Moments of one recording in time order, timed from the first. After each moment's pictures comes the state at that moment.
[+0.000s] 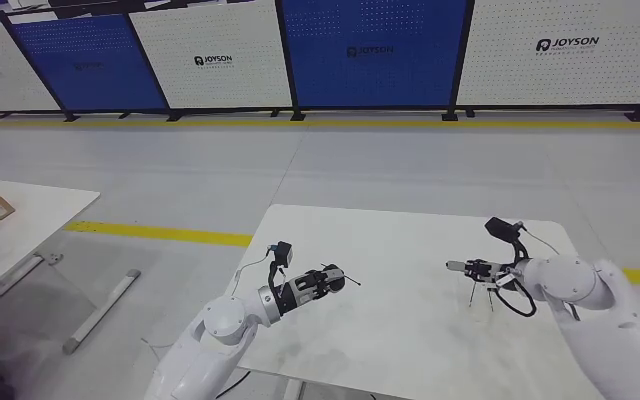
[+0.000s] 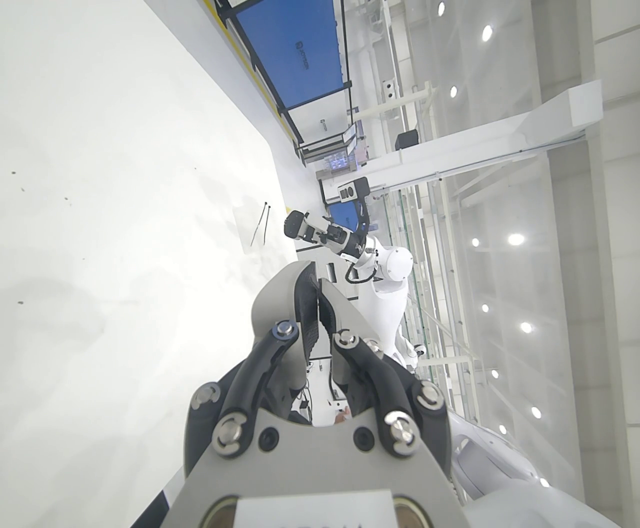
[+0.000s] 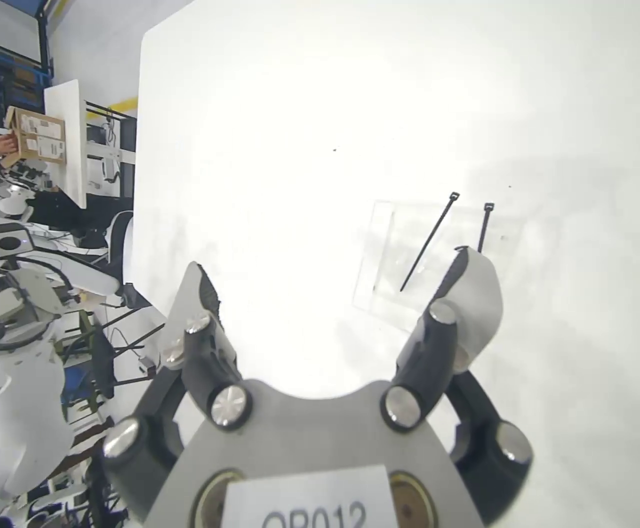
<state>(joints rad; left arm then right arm) 1.49 -1.08 -1.34 -1.68 -0.33 -0.10 -0.65 -0.87 -1.06 1.07 -1.28 -0.38 0.14 1.09</state>
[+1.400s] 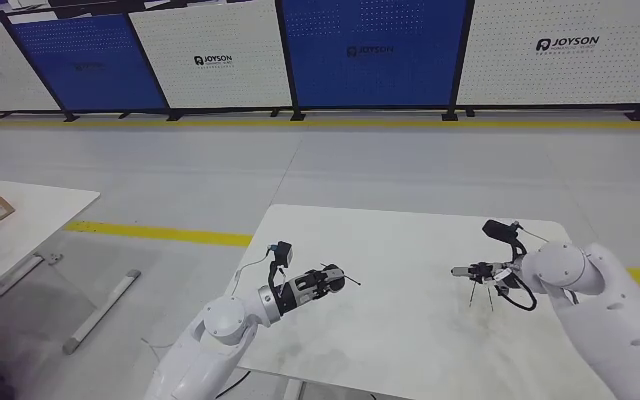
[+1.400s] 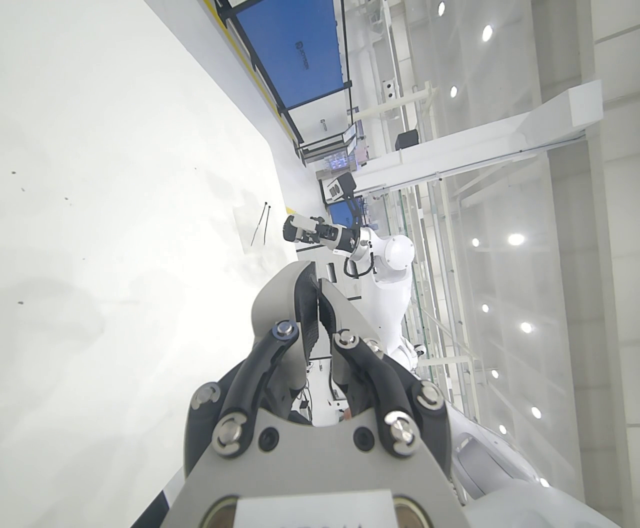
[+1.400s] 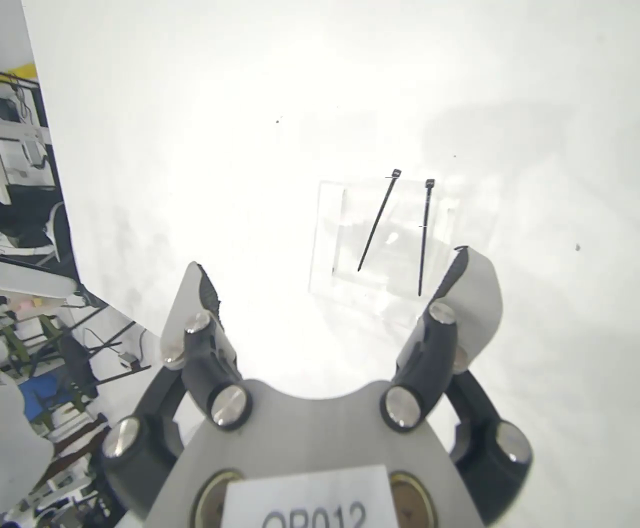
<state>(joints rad) 1.49 -1.08 -1.34 -1.68 -0.33 -0.10 -0.65 -0.76 -1.08 0.98 -1.18 -0.46 0.15 1.22</state>
